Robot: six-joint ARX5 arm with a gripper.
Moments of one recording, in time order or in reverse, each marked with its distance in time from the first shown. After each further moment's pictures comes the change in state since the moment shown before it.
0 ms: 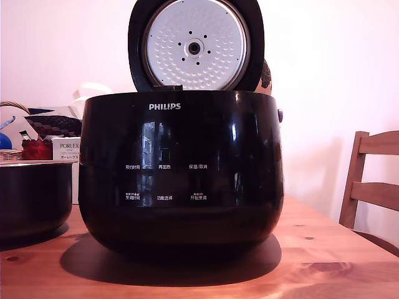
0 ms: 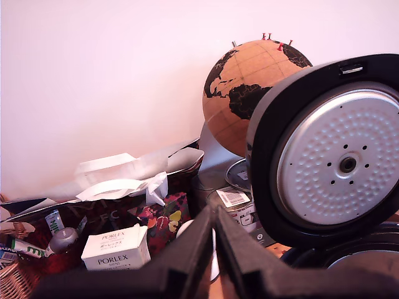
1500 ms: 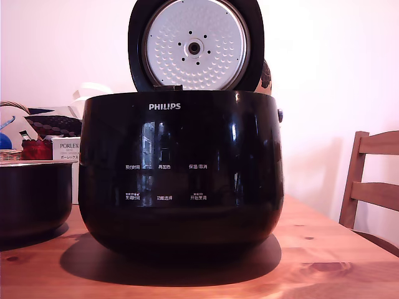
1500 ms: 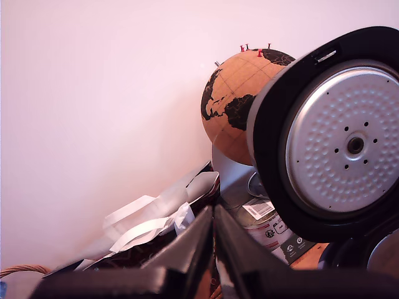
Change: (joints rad) arm 0.055 -0.005 -0.013 0.067 0.122 0.288
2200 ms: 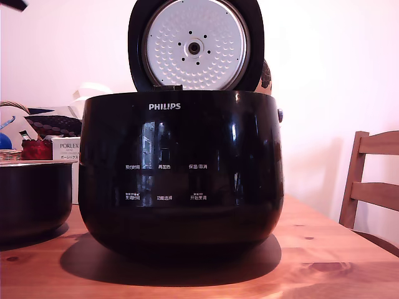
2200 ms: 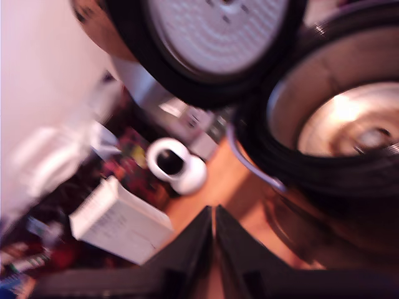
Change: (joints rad) arm 0.000 0.000 0.050 -0.523 0.061 0.329
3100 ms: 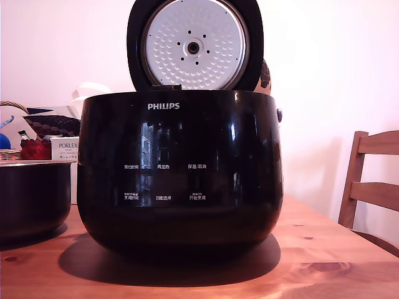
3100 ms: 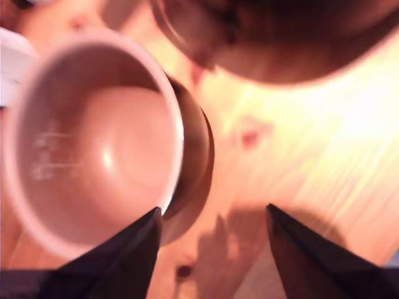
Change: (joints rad) arm 0.000 0.254 0.011 -0.385 -0.230 0.124
